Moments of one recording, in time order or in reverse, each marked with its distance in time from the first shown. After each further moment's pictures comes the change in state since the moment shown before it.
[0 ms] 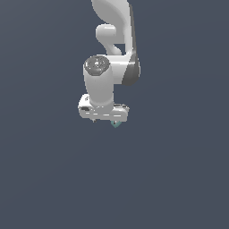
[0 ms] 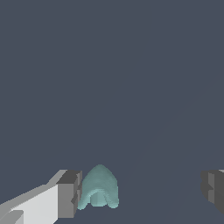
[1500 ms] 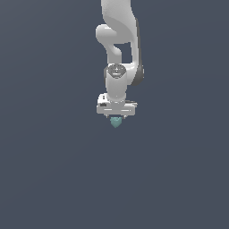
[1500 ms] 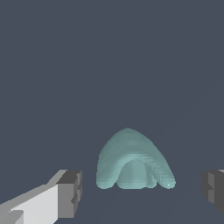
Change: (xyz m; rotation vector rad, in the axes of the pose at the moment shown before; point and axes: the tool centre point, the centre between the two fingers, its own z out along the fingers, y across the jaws) arm -0.086 -0.042 0.080 -0.004 0.051 -0.046
